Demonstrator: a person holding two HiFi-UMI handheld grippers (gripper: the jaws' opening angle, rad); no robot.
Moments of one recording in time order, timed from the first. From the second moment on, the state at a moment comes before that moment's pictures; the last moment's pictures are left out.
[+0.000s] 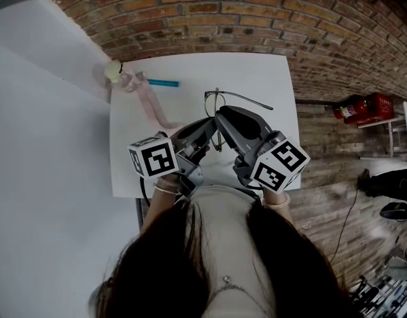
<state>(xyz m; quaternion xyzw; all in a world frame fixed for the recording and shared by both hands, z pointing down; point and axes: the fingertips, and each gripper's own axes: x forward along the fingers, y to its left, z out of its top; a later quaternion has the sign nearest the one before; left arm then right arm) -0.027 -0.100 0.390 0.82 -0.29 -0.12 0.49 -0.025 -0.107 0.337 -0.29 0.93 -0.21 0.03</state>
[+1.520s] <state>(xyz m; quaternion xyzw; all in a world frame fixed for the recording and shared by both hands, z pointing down) -0.040 -0.108 0.389 0.81 -0.34 -0.13 0.46 -0.032 -0.108 0.334 -0.30 0.93 -0.21 0.03</state>
